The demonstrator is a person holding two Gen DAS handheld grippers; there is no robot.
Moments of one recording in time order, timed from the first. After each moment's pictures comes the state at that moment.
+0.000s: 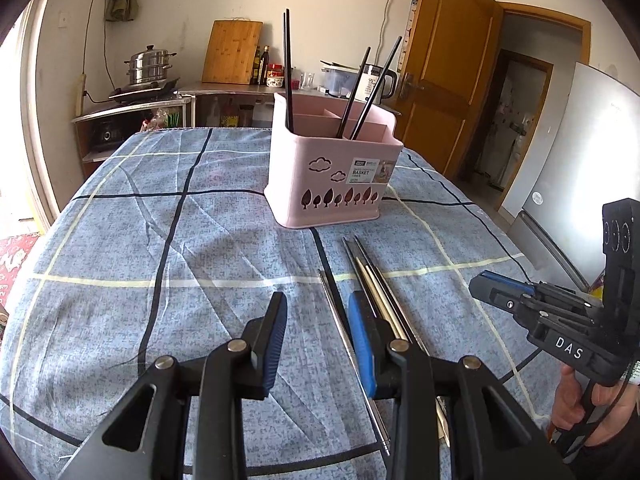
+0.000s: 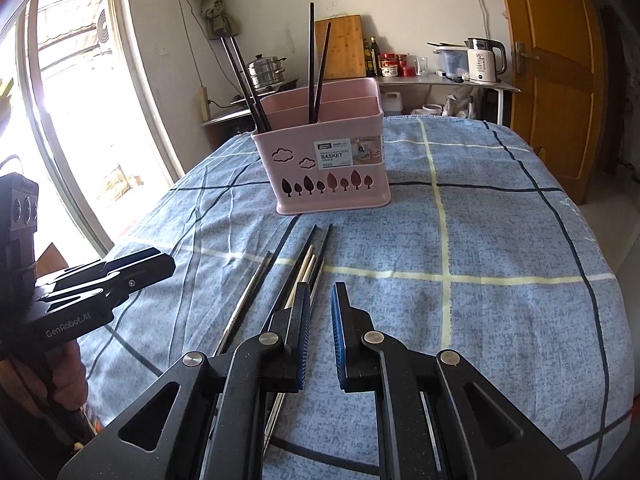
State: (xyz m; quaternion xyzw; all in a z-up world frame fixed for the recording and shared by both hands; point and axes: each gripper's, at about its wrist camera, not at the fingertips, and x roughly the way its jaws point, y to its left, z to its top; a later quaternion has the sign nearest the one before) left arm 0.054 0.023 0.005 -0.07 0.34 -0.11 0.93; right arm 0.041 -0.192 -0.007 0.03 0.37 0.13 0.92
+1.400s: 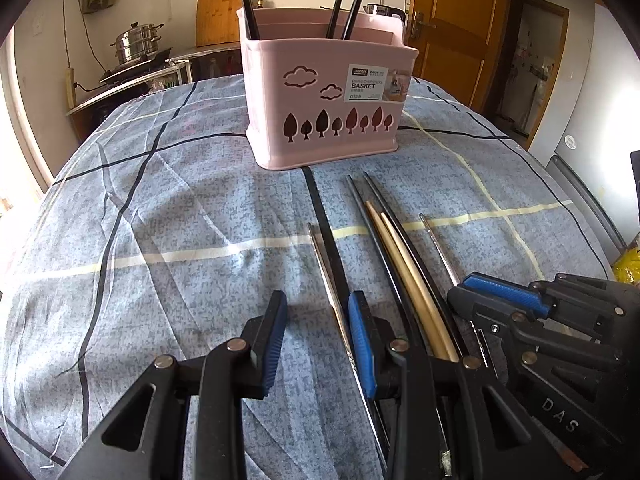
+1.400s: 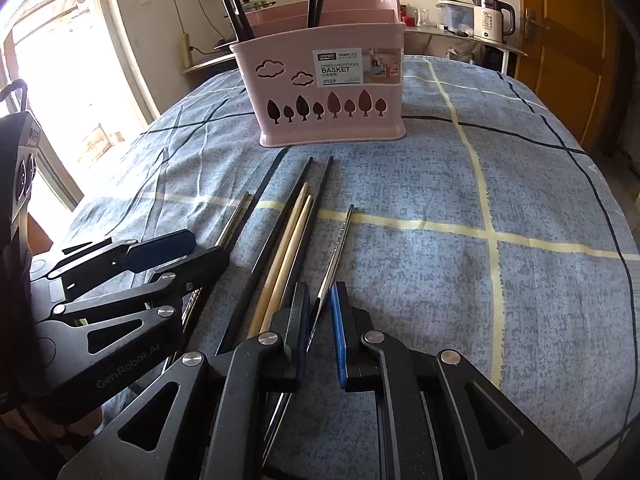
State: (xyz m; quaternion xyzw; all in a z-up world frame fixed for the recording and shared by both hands) left arm 0.094 -0.025 -0.044 0.00 0.42 -0.08 0.90; right arm 0.069 -0.168 -0.055 0.00 0.46 0.11 0.88
